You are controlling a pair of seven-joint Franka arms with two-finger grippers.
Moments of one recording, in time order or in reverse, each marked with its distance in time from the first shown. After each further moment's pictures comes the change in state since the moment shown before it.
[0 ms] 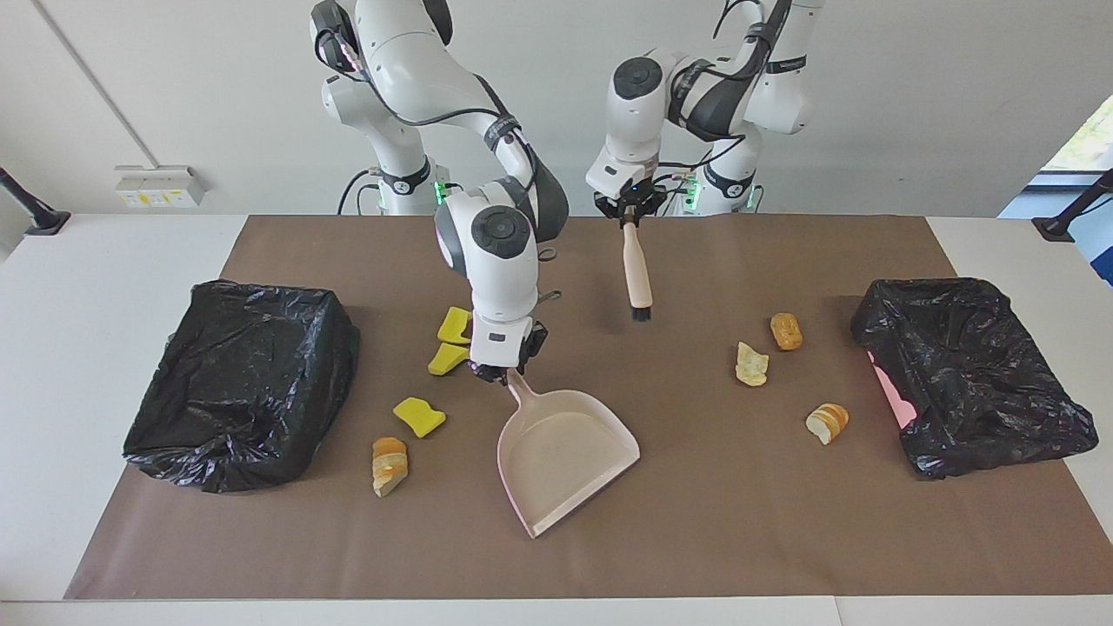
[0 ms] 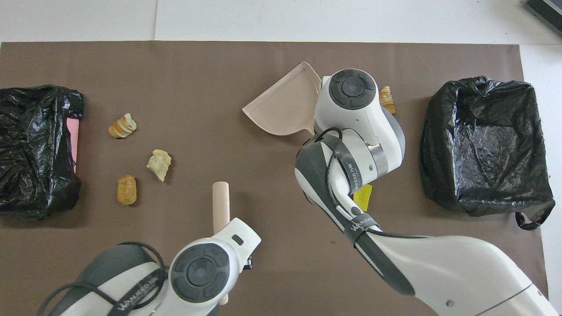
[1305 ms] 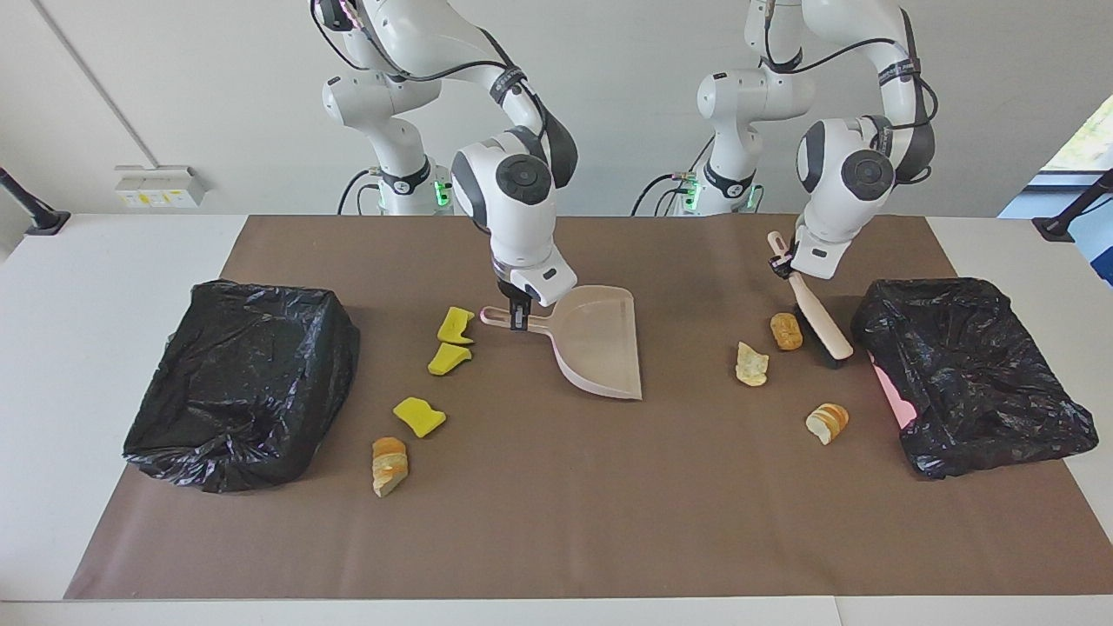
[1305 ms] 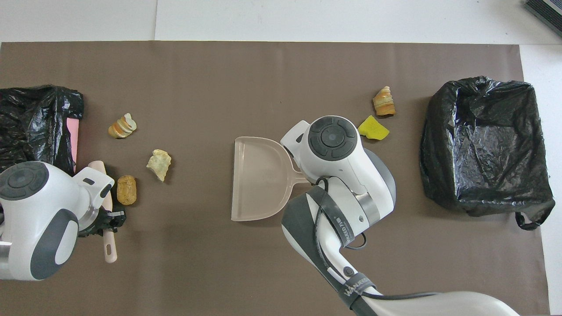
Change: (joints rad) left arm 0.641 0.112 -0.026 -0.091 0.128 0.092 0.340; right arm 0.116 -0.166 0.014 -0.255 0.011 0.019 -0.666
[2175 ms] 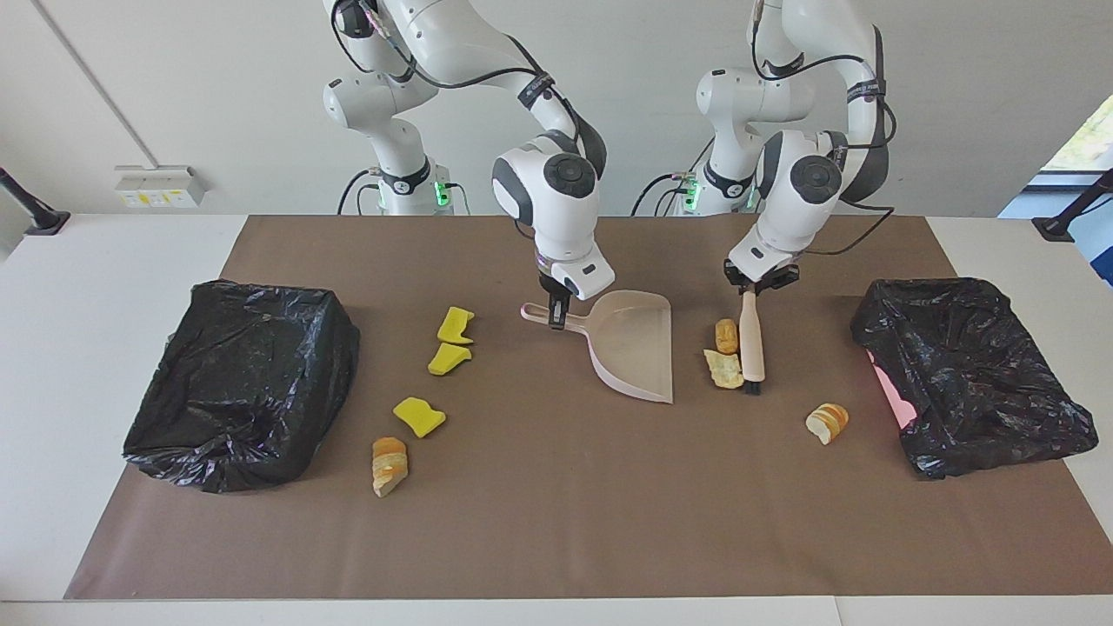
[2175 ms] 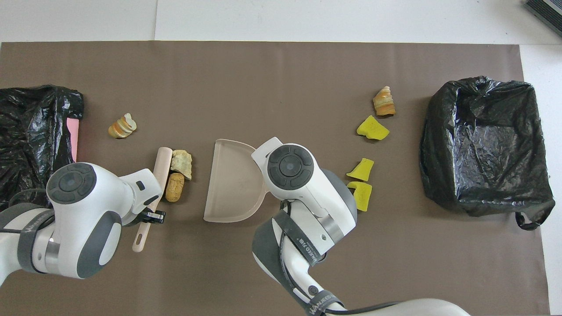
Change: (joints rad) left arm -0.178 0.039 -0.009 0.008 -0.112 0.119 0.410; right arm 0.111 0.044 0.001 -0.012 0.007 0.099 0.220
